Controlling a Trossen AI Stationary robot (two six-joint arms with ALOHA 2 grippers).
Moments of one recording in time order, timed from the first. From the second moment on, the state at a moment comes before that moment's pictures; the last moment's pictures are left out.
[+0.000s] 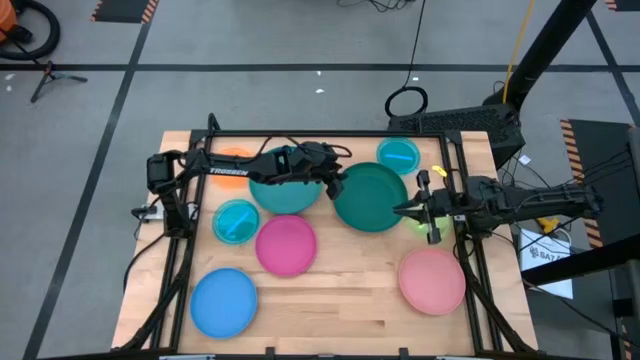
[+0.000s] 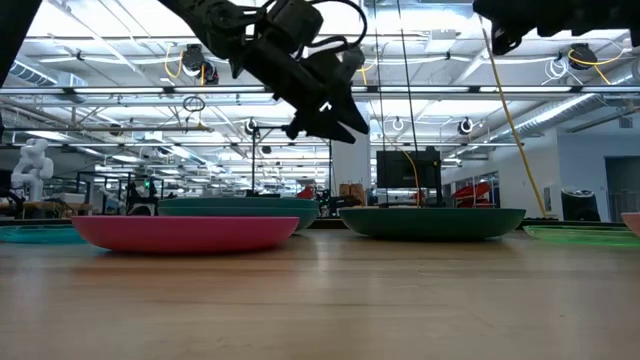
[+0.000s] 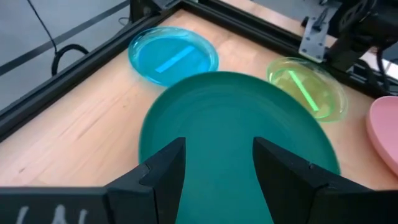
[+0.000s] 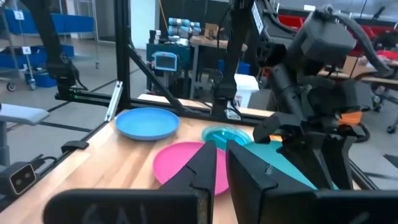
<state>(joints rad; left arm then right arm) 0.25 1.81 1.25 0.04 -0.04 -0.26 0.05 0.49 0.38 0.08 -0.06 -0.09</state>
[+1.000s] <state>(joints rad) 0.24 1.78 1.25 0.01 -0.05 -0.16 0.06 0.49 0.38 0.03 0.13 -0.01</state>
